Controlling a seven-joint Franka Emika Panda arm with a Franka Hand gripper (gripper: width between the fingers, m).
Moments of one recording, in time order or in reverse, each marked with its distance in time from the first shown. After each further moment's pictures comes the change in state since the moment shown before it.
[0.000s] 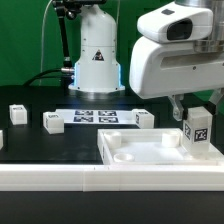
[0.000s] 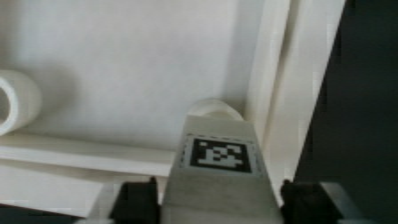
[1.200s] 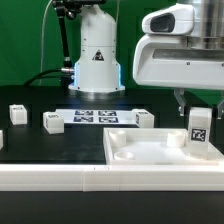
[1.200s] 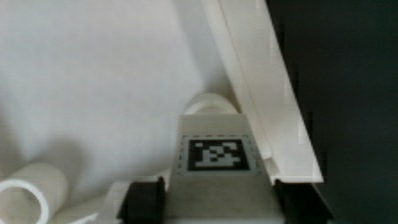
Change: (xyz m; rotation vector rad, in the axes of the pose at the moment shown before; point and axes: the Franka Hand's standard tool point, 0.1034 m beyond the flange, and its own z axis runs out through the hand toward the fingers) arm 0.001 -0.009 0.001 0.010 0.067 0.667
